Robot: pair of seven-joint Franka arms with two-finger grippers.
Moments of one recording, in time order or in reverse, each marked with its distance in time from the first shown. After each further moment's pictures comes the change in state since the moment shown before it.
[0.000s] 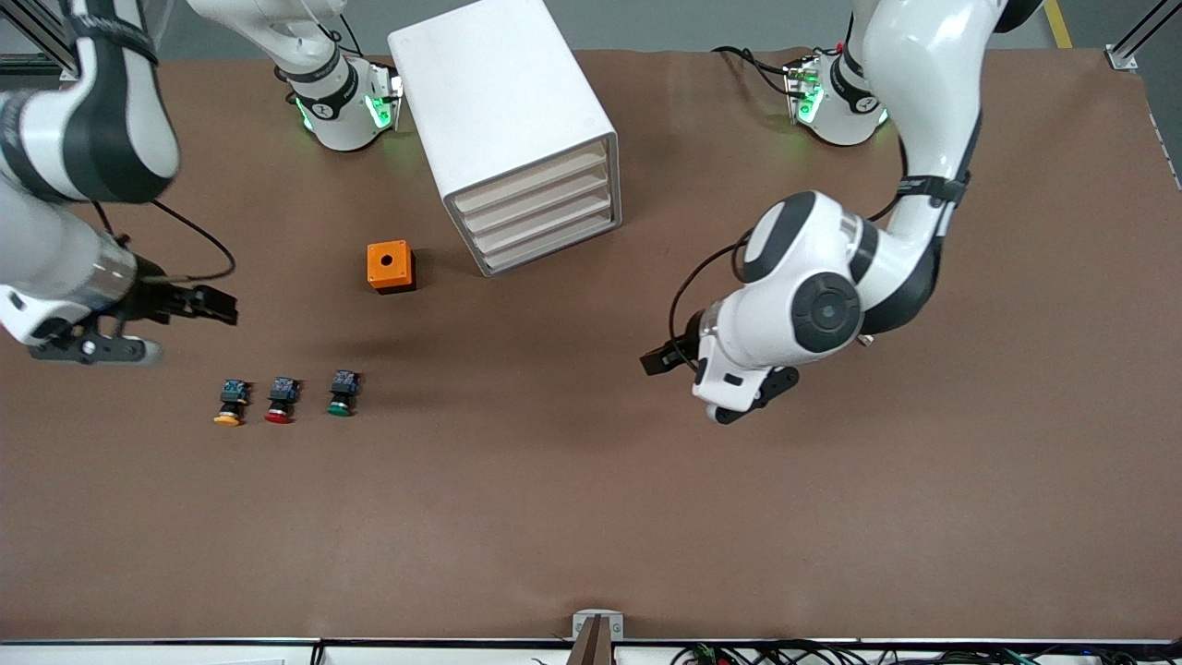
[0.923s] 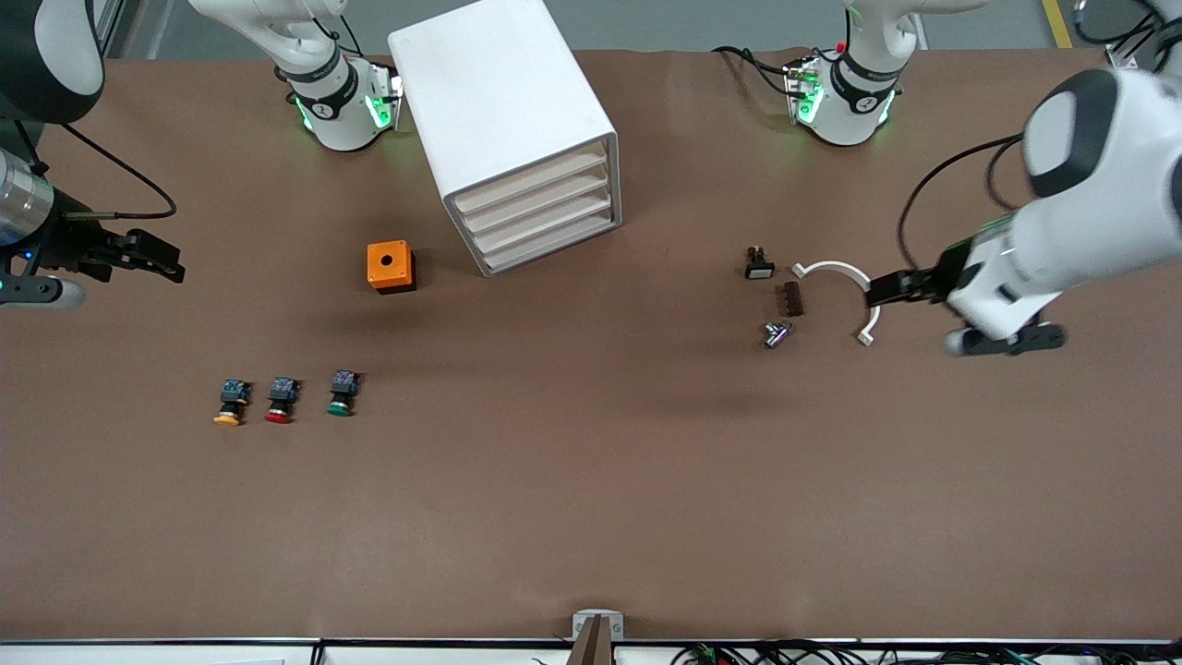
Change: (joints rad) left arm 0.399 -0.498 0.002 -0.444 0.113 -0.103 0.661; right arm -0.030 -0.097 -0.001 0.012 0.000 -0.072 -0.025
